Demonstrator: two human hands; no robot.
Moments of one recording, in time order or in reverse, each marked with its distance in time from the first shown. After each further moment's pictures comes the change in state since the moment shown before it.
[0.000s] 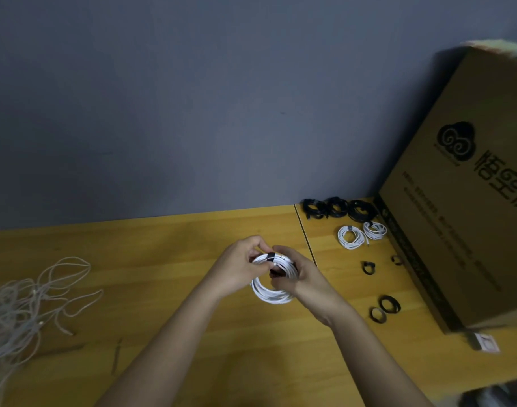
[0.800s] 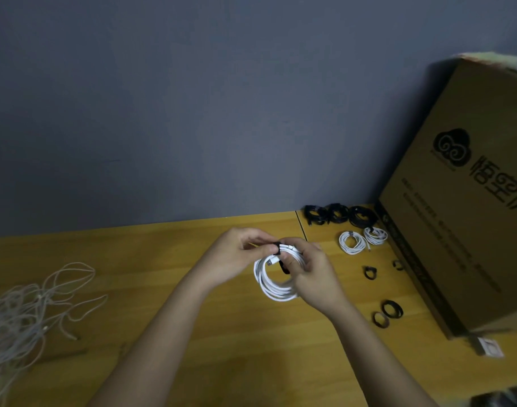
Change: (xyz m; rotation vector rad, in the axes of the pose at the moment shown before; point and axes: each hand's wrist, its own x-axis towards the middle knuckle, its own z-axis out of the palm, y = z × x) left_hand -0.014 0.038 -0.028 -0.123 -0.023 0.107; right_hand -0.001 -0.013 0.003 -0.370 0.277 -0.336
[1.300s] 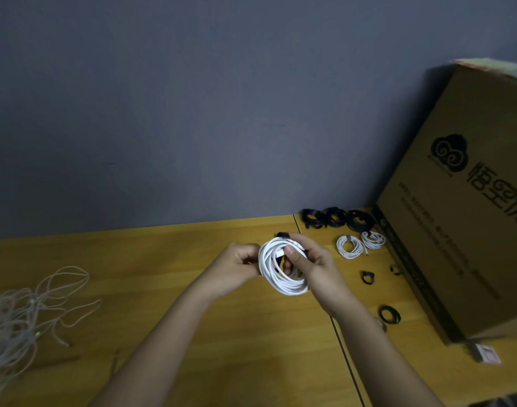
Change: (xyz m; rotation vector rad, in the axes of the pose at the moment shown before) left_hand 0.006 -0.024 0.011 -0.018 -0.021 0.037; right_hand 0.007 -0.015 -0.017 0.440 -0.083 0.080
